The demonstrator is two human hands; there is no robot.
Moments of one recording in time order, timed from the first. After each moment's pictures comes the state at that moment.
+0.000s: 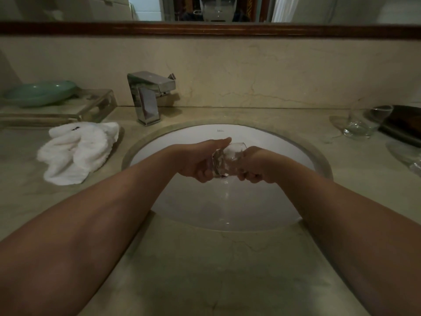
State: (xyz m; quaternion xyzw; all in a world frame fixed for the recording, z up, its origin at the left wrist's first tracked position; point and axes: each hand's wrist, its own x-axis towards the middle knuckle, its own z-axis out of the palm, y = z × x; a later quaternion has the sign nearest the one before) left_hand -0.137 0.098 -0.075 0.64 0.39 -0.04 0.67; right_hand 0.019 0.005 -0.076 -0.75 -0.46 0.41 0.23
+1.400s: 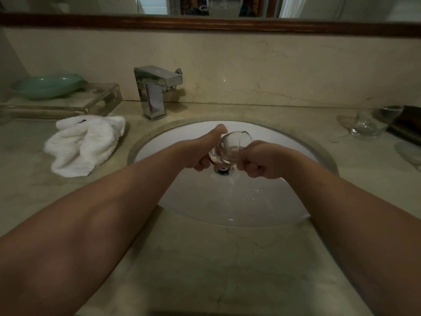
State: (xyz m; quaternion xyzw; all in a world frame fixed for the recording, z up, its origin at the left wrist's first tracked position) left_hand -0.135 0.098 -0.073 0.68 0.47 0.04 0.57; right_hand 0.025 0.008 -0.072 -0.66 -0.42 0.53 0.32
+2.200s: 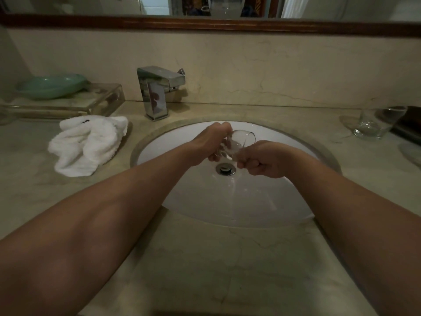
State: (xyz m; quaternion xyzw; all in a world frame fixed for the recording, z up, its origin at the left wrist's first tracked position) left_hand -0.128 0.083 -0.063 0.73 0.40 0.22 0.51; right_hand 0.033 0.011 -0.074 -0.64 -0.40 0.56 0.34
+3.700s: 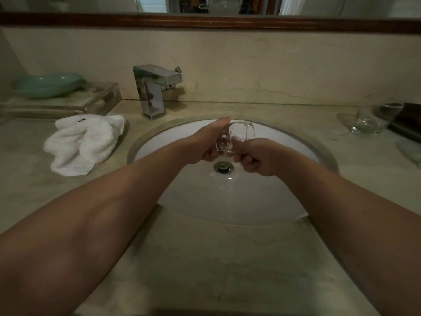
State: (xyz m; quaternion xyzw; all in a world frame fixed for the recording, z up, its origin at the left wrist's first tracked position) left_hand -0.128 0.087 -0.065 0.67 0.41 0.18 0.60; right_hand 0.016 0.011 -0.073 -0.62 -0.34 0.57 0.41
